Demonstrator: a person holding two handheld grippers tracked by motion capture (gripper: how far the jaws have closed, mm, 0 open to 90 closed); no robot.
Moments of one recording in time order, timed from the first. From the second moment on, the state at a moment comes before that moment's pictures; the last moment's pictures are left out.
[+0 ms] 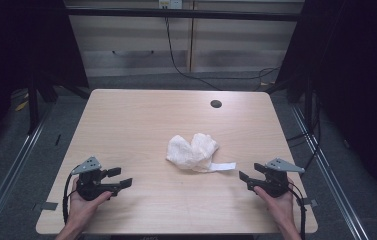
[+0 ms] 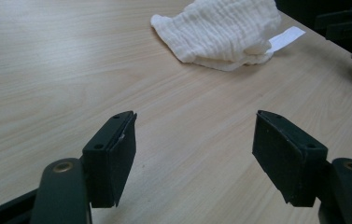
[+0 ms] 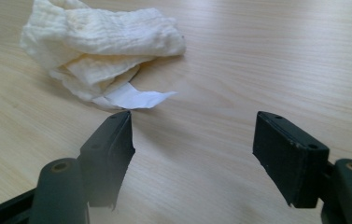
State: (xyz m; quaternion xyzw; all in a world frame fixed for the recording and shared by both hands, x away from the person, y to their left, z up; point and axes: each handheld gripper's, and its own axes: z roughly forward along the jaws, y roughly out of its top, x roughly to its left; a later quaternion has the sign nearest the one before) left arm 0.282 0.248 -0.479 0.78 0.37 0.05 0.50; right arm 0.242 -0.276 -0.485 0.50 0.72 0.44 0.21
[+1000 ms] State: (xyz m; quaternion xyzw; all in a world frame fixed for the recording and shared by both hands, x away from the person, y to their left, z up) left arm 0.287 0.239 -0.482 0.80 0.35 0.04 0.48; right arm 0.334 -0.211 -0.442 0.41 0.78 0.46 0.10
